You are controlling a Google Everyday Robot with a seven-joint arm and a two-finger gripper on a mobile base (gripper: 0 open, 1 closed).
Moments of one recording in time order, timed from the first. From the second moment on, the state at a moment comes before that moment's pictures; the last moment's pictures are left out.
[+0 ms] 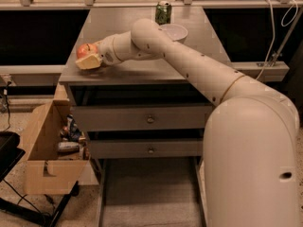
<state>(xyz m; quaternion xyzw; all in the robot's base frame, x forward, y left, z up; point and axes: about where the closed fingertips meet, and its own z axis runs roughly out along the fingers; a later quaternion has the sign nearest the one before) 0.750 0.224 0.842 -0.51 0.65 0.31 0.46</state>
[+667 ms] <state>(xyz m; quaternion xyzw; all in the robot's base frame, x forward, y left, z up) 0.750 0.224 0.842 -0.51 0.65 0.31 0.46</state>
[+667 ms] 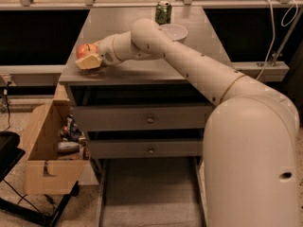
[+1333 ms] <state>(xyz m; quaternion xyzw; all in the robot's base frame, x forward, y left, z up) 0.750 0.224 0.842 -0.51 0.65 0.31 0.46</state>
